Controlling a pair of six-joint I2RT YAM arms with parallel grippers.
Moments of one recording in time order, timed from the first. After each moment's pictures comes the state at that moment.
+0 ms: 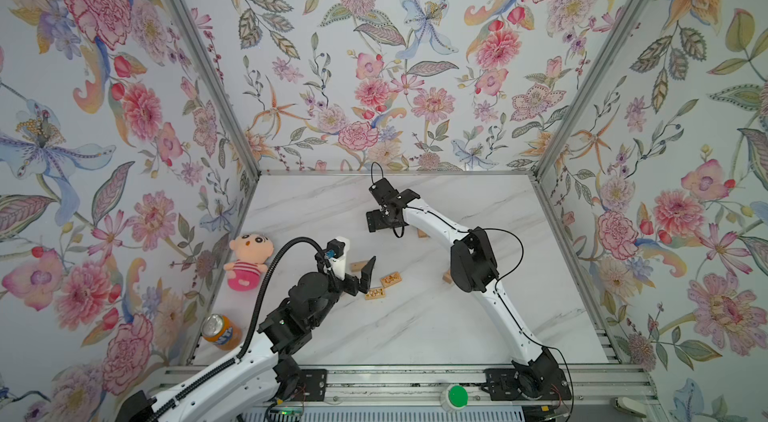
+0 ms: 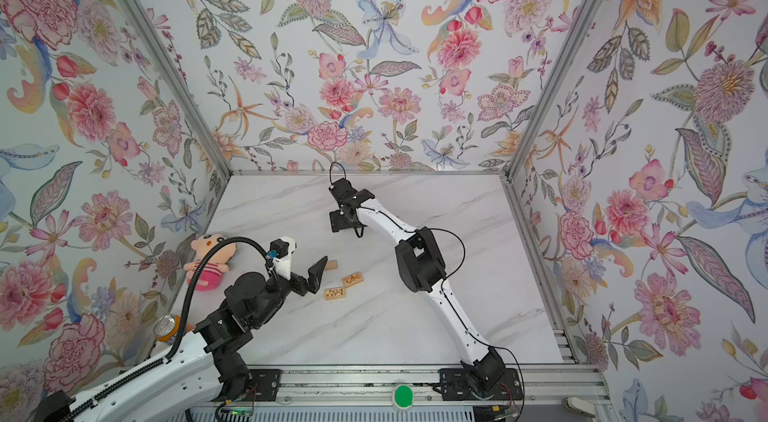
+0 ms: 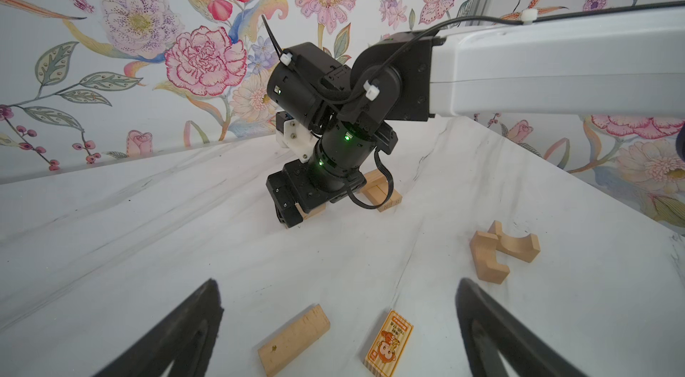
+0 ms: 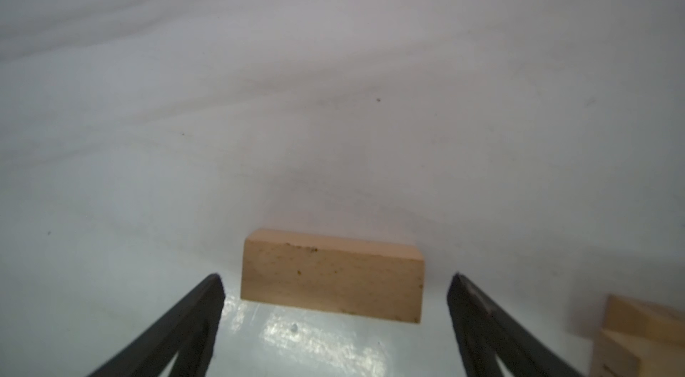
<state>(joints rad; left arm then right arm) -0.78 0.72 0.38 0.19 -0.29 -0.13 0.72 2.60 2.42 -0.90 0.11 0.39</state>
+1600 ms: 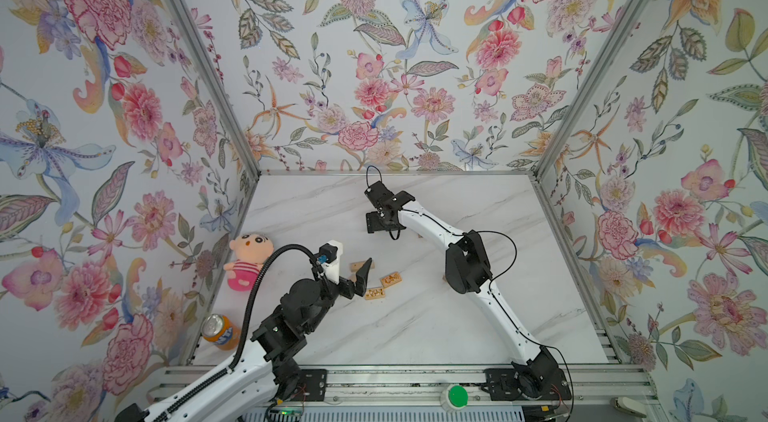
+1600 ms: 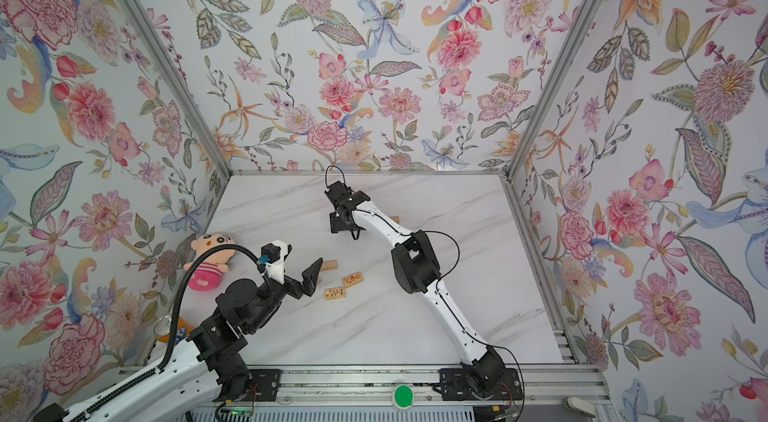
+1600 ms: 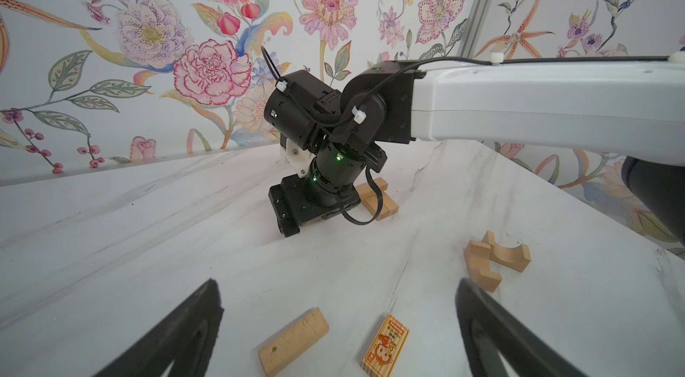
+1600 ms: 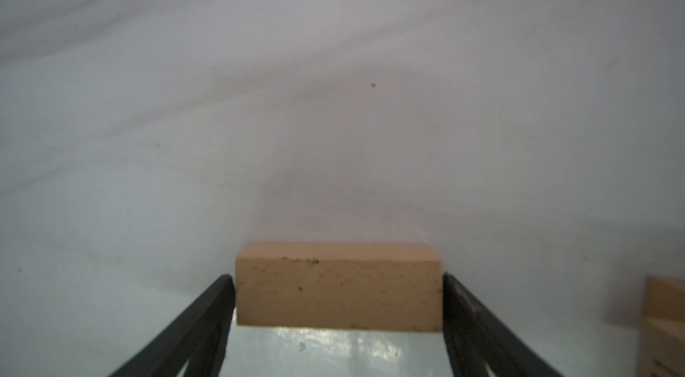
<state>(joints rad) -0.78 0.62 0.34 0.18 -0.29 -0.14 0.73 2.68 2.51 -0.96 0.16 0.50</state>
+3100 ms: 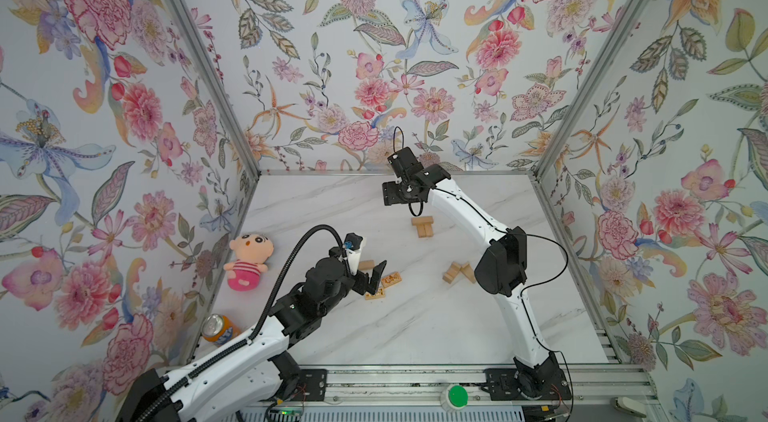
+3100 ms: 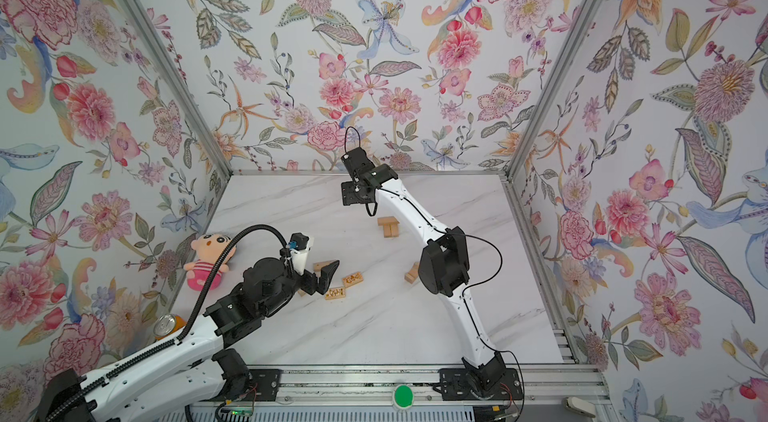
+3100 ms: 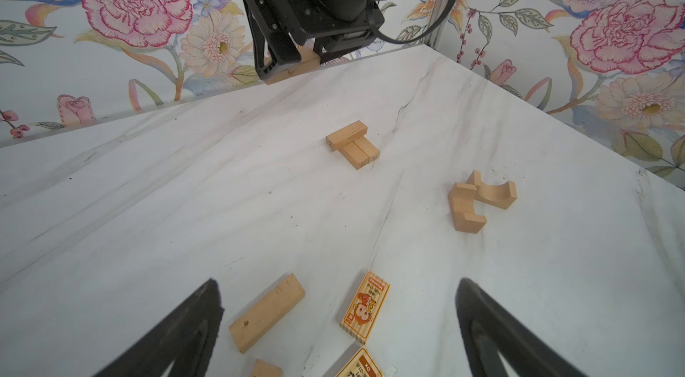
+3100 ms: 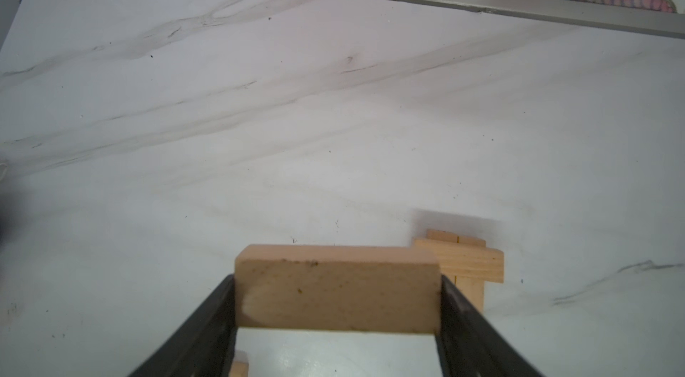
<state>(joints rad) -0.78 0.90 0.52 0.03 -0.17 -0.14 0.66 2.31 2.35 -0.98 0.14 0.37</state>
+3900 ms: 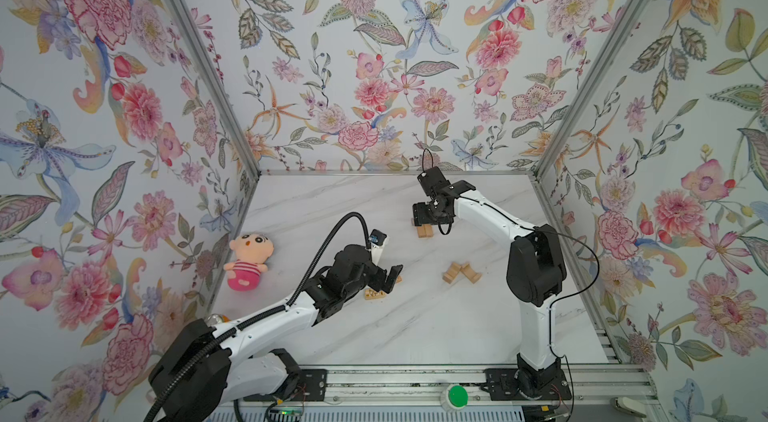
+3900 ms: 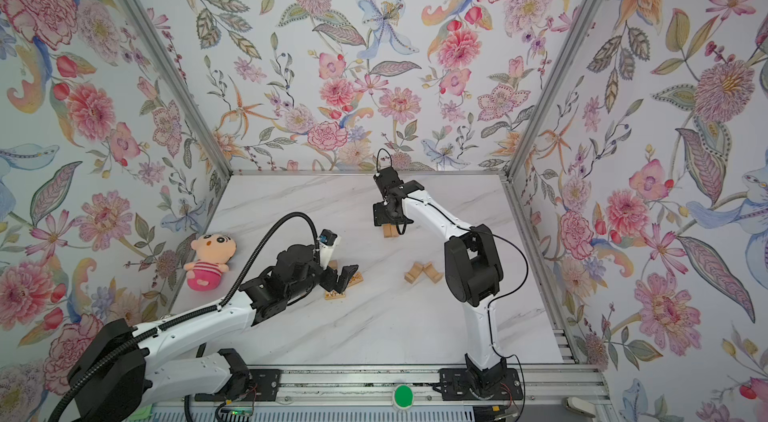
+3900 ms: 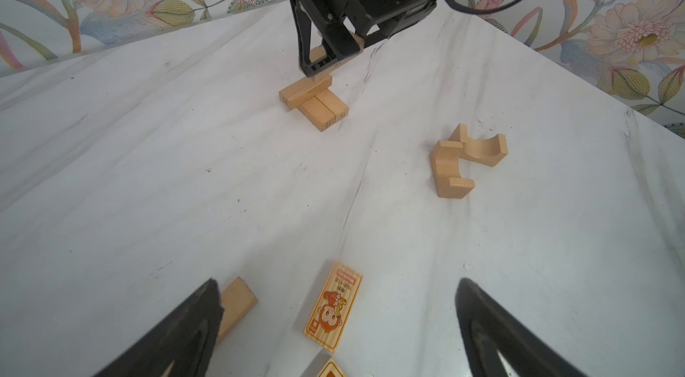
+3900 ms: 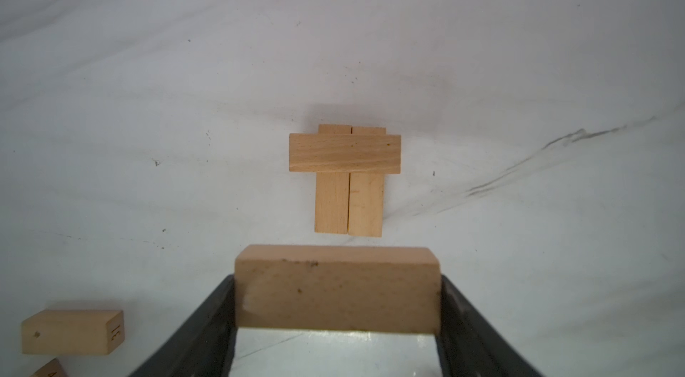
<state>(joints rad) -0.77 1.22 0.63 0.08 -0.03 -0.14 0.54 2.06 1.77 -0.83 0.10 0.35</state>
